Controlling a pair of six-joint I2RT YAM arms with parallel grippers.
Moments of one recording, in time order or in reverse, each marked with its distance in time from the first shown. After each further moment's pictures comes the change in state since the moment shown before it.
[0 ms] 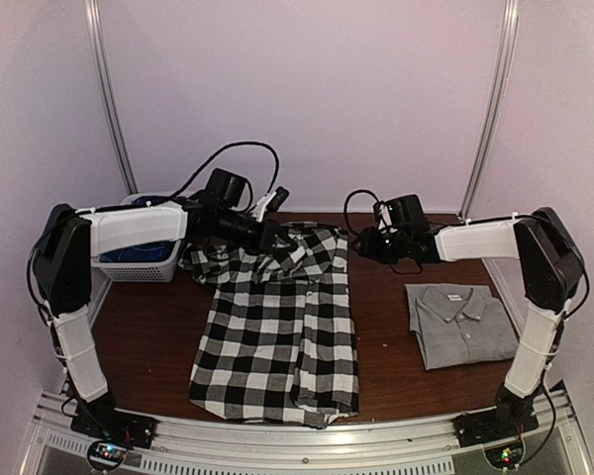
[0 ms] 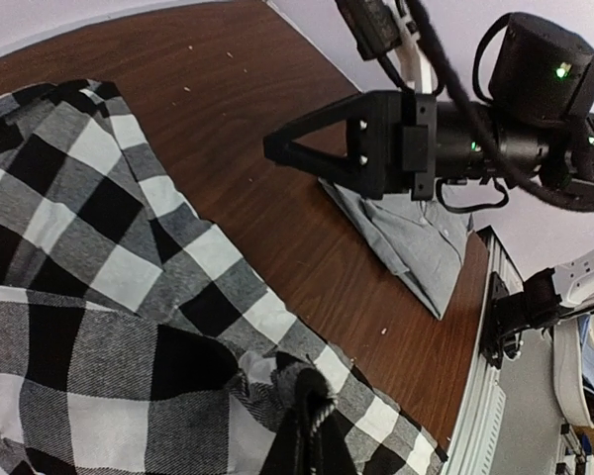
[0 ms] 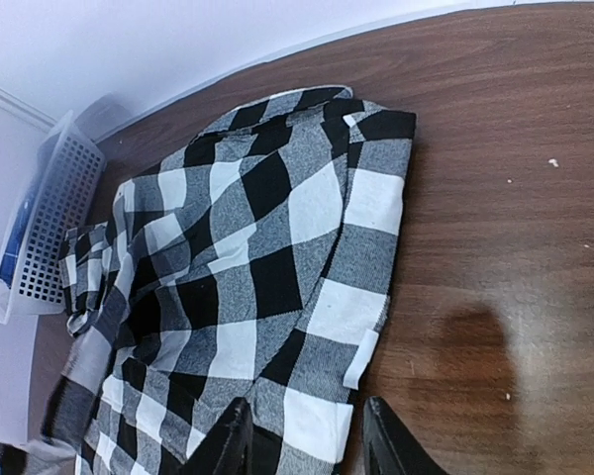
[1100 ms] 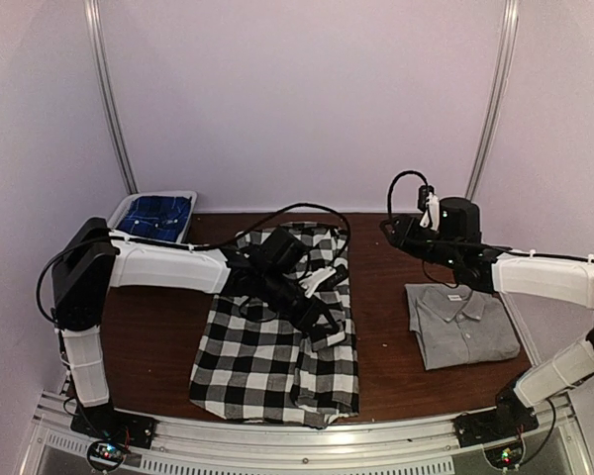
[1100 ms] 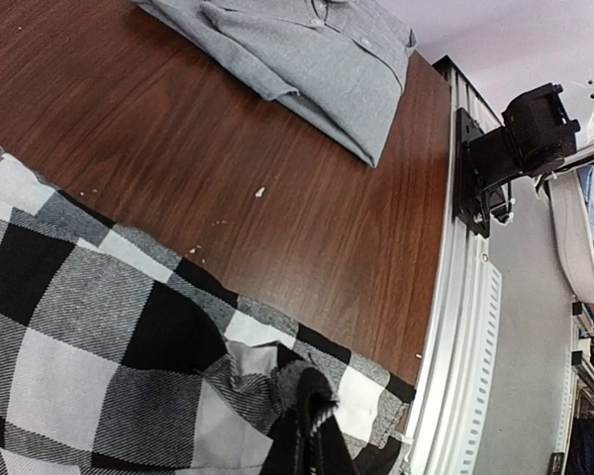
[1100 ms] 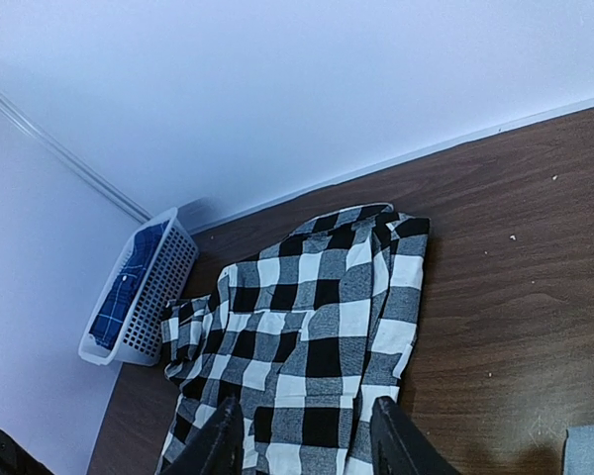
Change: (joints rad) left arm -0.354 0.051 -0.122 -0.008 -0.054 0.062; right arm 0.007 -0.497 -0.386 0.234 0.102 0.084
